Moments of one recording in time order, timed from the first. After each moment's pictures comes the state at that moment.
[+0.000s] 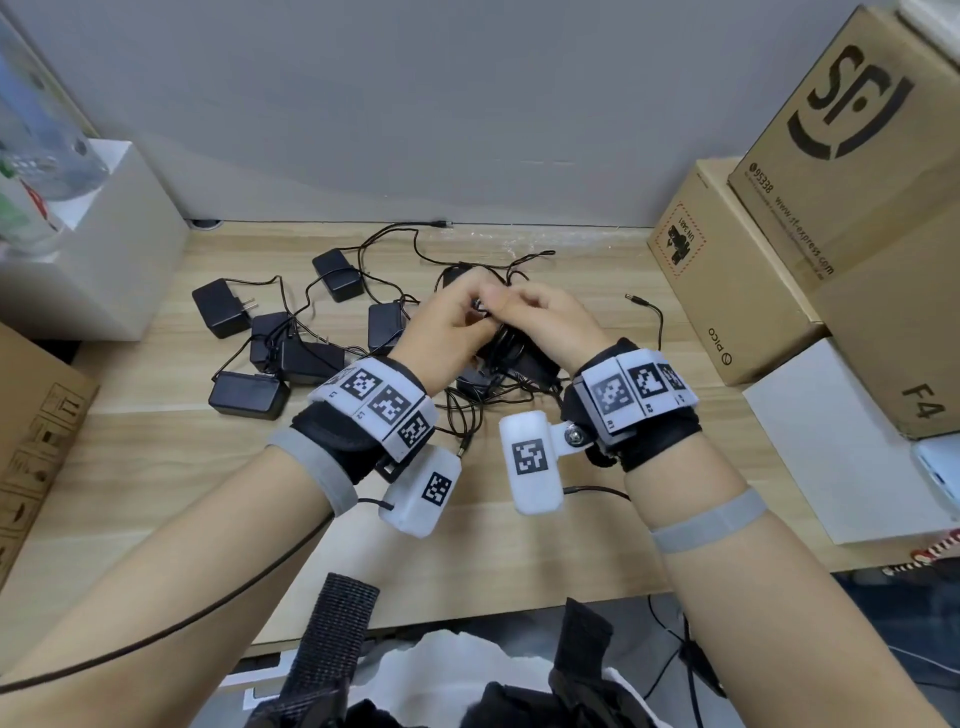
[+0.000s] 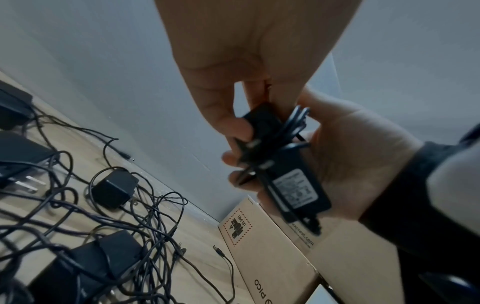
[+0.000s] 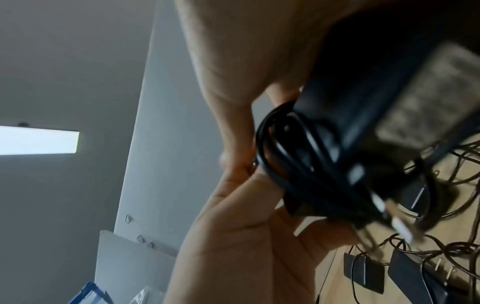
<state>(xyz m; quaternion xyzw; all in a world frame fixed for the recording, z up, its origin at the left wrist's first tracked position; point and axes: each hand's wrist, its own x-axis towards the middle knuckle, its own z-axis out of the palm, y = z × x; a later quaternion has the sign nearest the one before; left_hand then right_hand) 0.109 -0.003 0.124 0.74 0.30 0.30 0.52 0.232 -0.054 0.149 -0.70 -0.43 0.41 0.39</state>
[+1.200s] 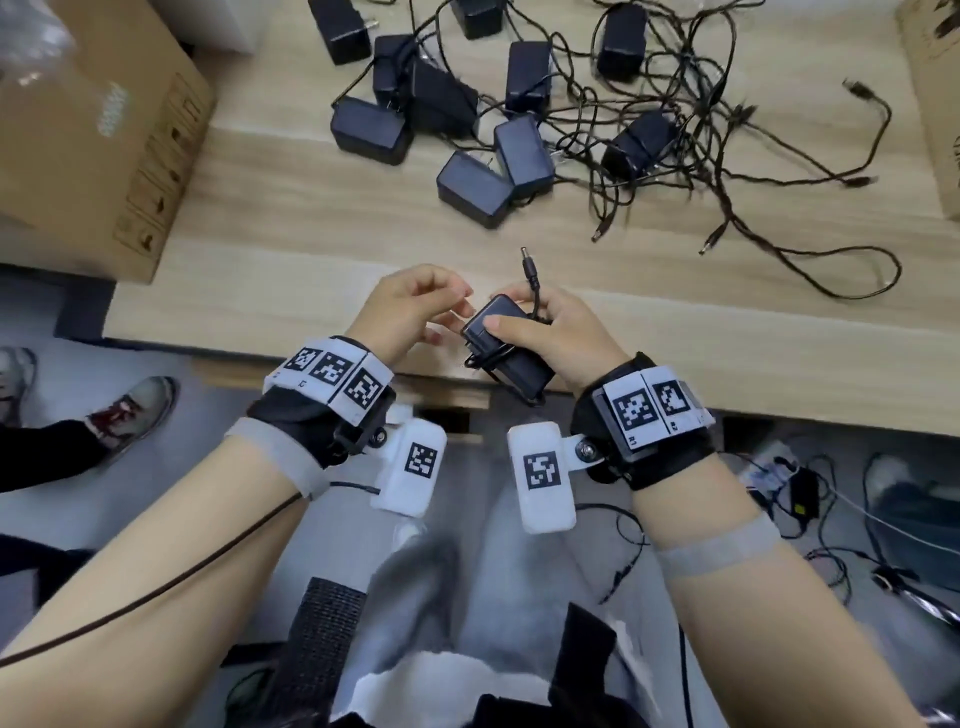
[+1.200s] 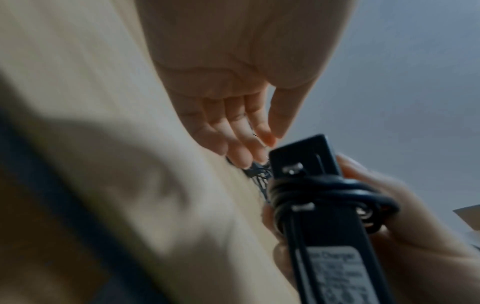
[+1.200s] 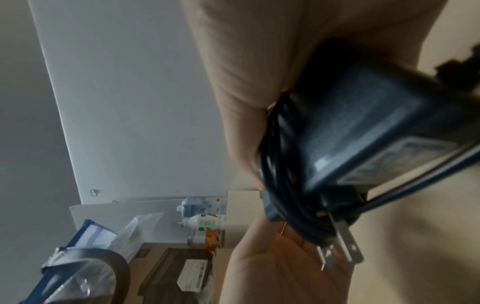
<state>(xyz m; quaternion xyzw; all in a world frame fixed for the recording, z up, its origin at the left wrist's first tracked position) -0.084 -0.127 0.021 0.48 0.54 0.22 0.66 0.068 -0.180 0.026 -0.62 -0.36 0.60 0.36</state>
